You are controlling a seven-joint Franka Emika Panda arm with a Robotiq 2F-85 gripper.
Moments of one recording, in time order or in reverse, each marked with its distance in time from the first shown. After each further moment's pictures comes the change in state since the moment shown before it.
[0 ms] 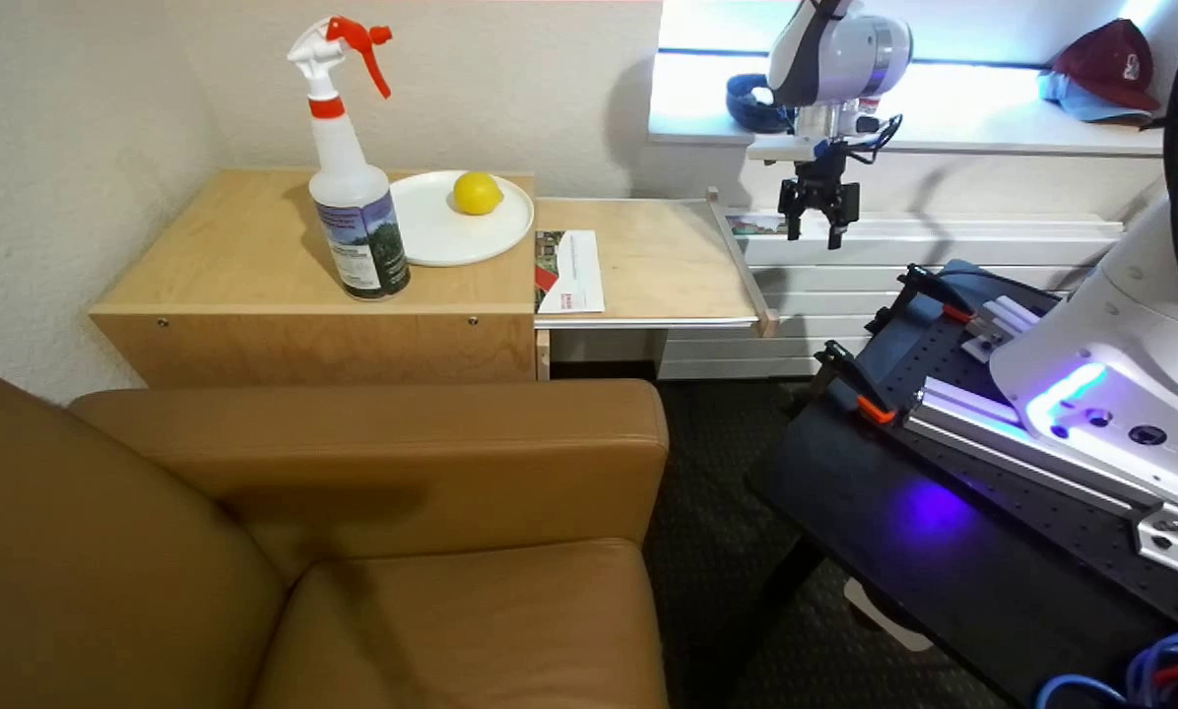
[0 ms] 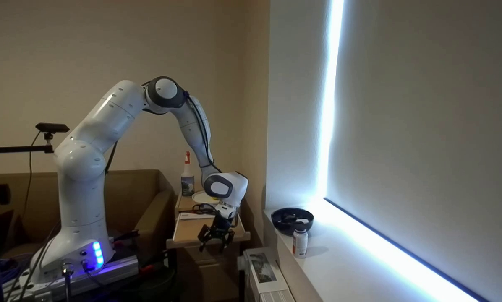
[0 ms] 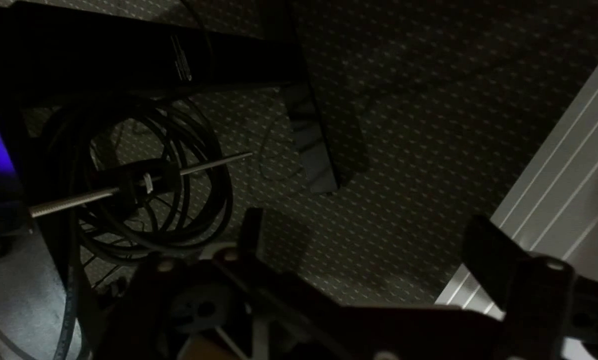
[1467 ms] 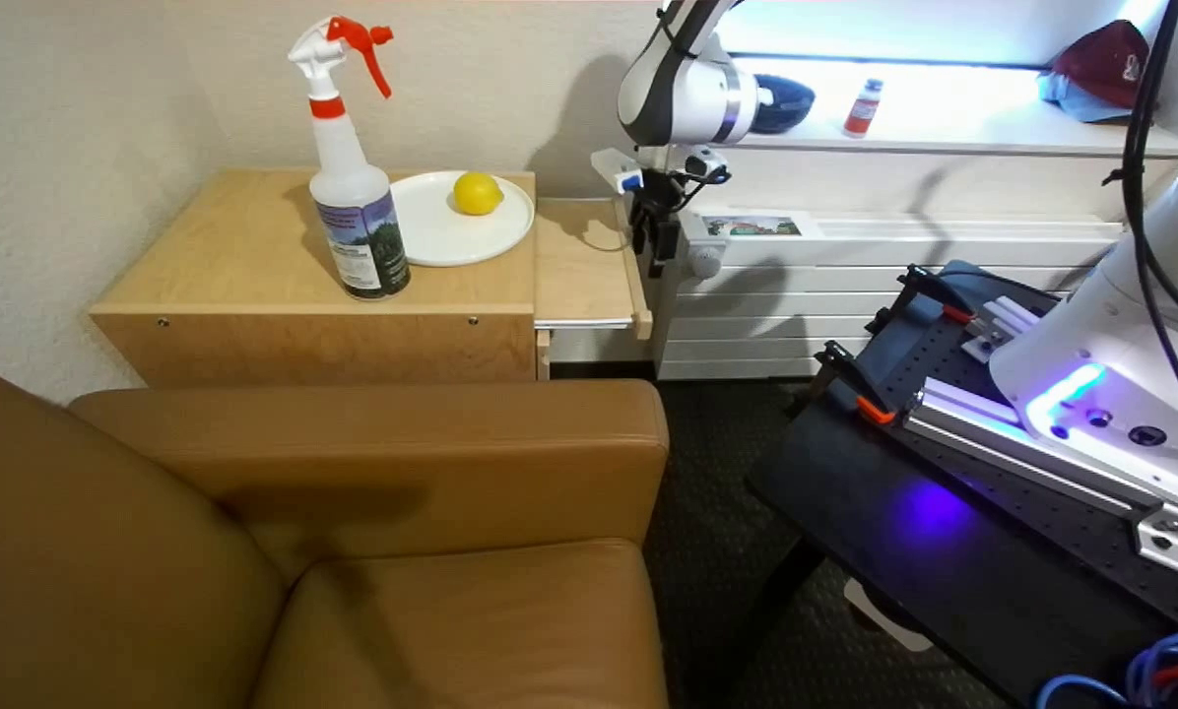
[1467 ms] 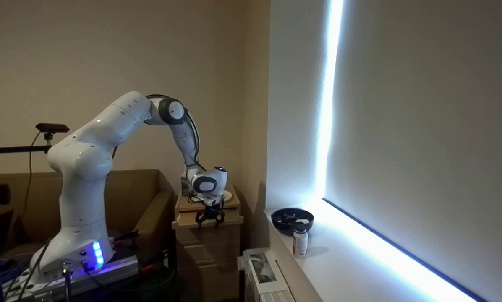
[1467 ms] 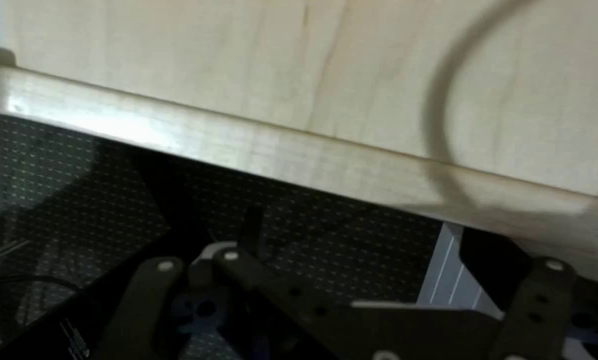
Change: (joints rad) arm 0.220 0.180 0.249 0.258 0.215 0.240 0.420
